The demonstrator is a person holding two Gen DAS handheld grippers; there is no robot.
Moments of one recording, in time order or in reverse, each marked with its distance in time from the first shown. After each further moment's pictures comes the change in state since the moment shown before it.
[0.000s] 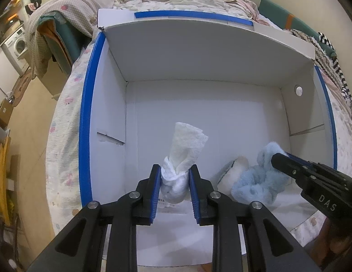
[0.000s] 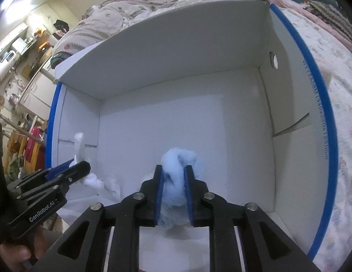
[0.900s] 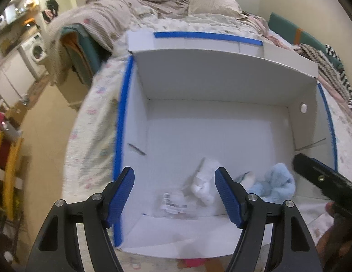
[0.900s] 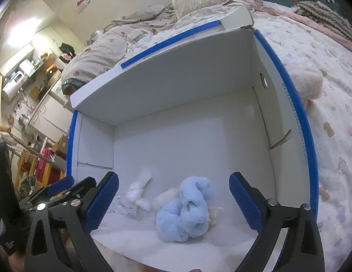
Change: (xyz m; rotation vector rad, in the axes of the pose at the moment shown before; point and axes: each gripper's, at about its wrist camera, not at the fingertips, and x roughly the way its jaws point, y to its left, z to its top) left arm -0.026 0.005 0.000 -0.043 -0.103 0.065; right arm -0.031 -0.009 0.002 0.066 -0.138 0.080
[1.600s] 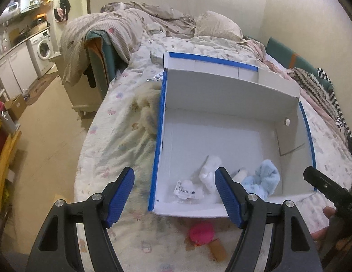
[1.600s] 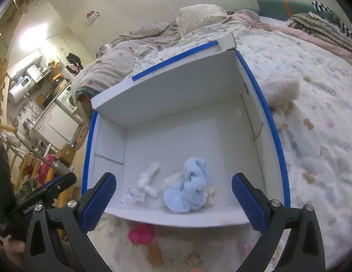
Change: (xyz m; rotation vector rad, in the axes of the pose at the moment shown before) left arm -0.069 0.043 -0.035 -0.081 -0.131 -0.041; right arm -0.060 0.006 -0.038 -0.026 -0.108 0.001
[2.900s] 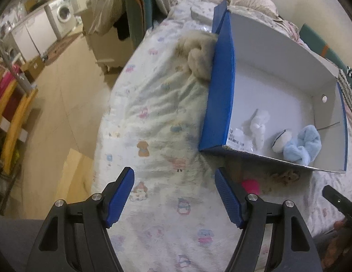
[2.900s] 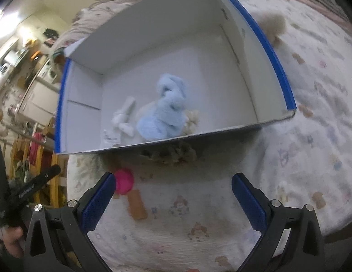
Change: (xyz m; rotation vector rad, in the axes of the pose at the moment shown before) left arm 0.023 0.061 -0.063 -0.120 0.215 0.122; right arm 0.026 -0.019 -0.060 0.084 0.296 -0.098
